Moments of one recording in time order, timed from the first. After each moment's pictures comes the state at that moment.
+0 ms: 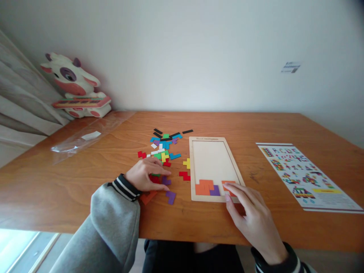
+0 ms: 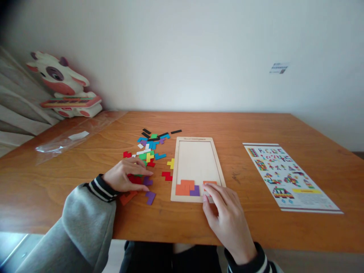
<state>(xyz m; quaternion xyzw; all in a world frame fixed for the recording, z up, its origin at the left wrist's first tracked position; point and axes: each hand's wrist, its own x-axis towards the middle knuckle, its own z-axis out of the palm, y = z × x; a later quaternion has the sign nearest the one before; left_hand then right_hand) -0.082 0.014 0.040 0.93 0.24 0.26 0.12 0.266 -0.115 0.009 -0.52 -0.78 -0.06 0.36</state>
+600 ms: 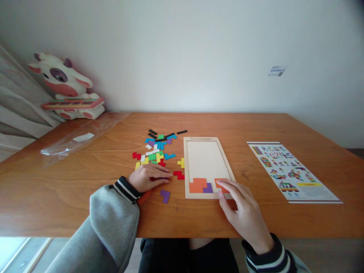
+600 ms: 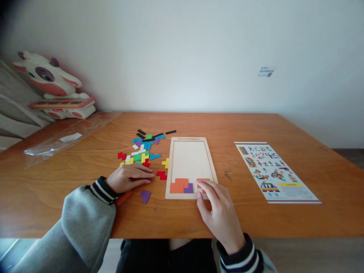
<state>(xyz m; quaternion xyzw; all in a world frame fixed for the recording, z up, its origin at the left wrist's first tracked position) -0.063 0.010 0.022 0.91 0.23 0.29 0.17 0.266 -0.115 0.008 -0.53 -0.76 -0.03 0.37</state>
